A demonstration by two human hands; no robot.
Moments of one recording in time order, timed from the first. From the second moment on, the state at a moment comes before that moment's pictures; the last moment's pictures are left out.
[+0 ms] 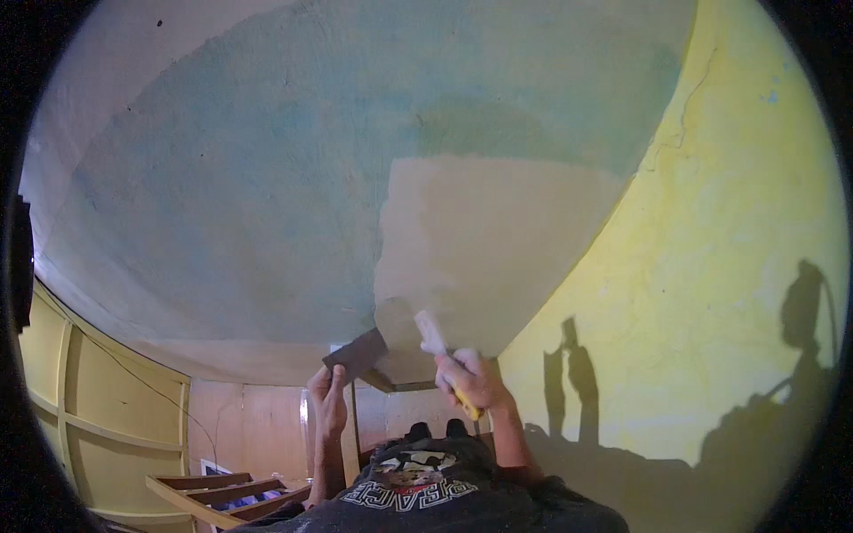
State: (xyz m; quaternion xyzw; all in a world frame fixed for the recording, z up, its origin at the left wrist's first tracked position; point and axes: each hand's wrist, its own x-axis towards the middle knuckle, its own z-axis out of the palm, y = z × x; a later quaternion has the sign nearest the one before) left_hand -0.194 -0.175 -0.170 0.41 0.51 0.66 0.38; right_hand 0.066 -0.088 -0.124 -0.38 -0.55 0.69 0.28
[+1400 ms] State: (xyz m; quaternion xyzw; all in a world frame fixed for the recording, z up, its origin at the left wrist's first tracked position) left_hand -0.217 -0.184 -0.158 0.38 0.56 0.68 0.27; right_hand -0.058 -0.031 -0.036 -0.15 -0.41 0.68 0.59
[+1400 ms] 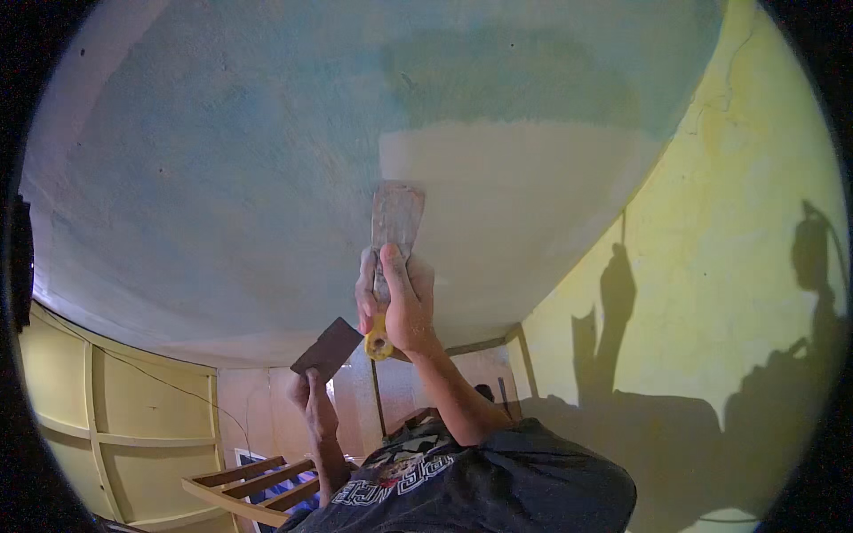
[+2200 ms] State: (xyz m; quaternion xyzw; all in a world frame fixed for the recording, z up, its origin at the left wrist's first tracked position) left_hand -0.217 -0.192 -0.164 0.38 0.54 0.70 0.28; right_hand -0.048 -0.031 -0.016 -0.10 -0.37 0.71 0.59
